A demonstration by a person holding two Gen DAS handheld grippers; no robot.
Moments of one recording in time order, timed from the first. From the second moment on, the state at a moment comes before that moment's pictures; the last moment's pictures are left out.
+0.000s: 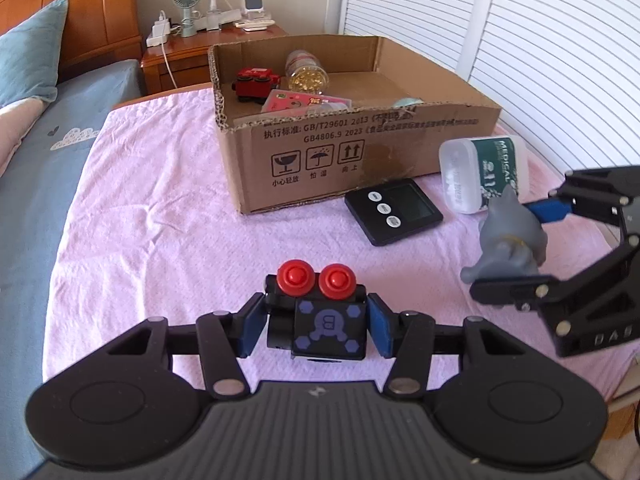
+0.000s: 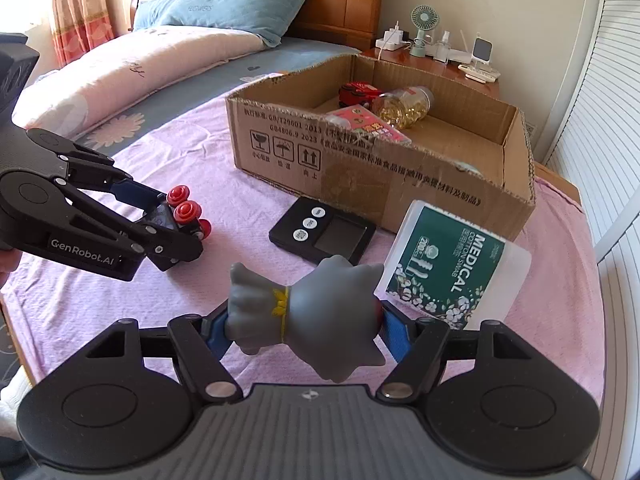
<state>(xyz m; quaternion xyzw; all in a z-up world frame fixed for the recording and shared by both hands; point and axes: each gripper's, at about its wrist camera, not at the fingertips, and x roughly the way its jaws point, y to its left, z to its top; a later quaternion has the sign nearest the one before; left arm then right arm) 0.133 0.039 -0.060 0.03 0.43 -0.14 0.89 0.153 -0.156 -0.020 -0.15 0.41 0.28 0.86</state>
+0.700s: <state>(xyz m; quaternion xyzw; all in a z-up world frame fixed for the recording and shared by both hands) 0.144 0.052 -0.007 0.06 0.40 -0.18 0.90 0.298 -0.161 0.051 -0.13 0.37 0.21 0.90</state>
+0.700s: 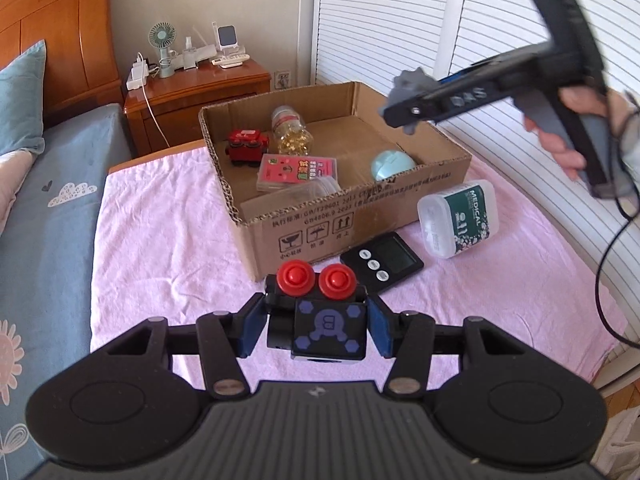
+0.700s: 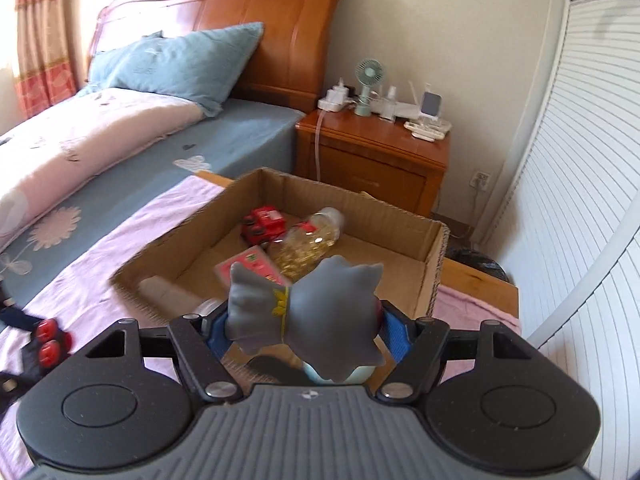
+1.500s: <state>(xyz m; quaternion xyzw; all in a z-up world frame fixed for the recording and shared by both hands) 0.167 0.032 0.024 0.07 0.37 -0.19 0.91 0.300 -0.182 0.050 -0.09 0.41 0.15 0.89</state>
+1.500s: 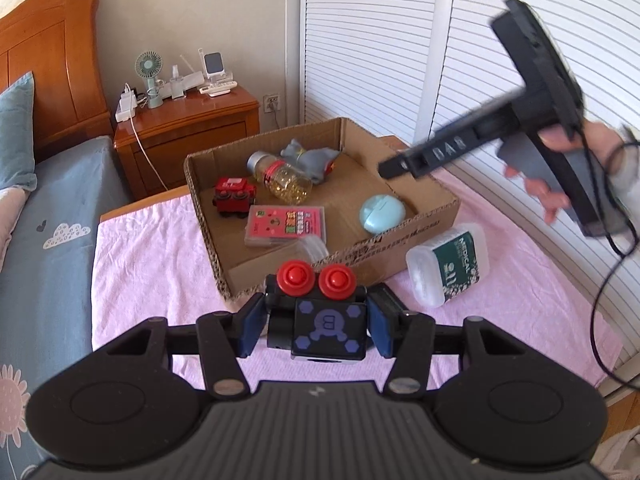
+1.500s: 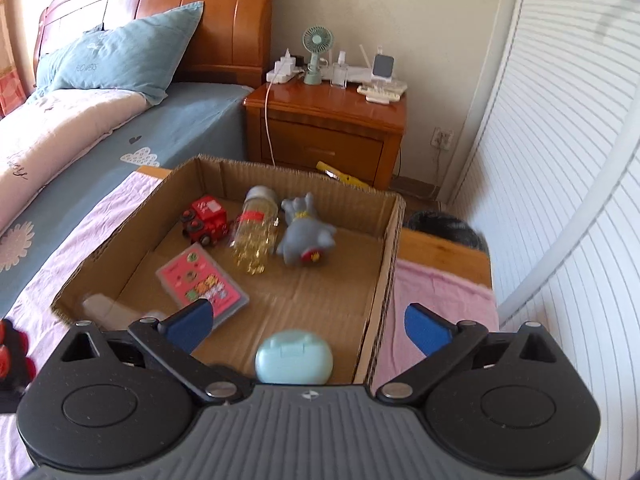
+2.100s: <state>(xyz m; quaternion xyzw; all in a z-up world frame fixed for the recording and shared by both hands) 0.250 -0.031 0.019 0.07 0.39 -0.21 0.90 0.179 -0.218 0.022 -0.02 0.41 0.08 0.91</state>
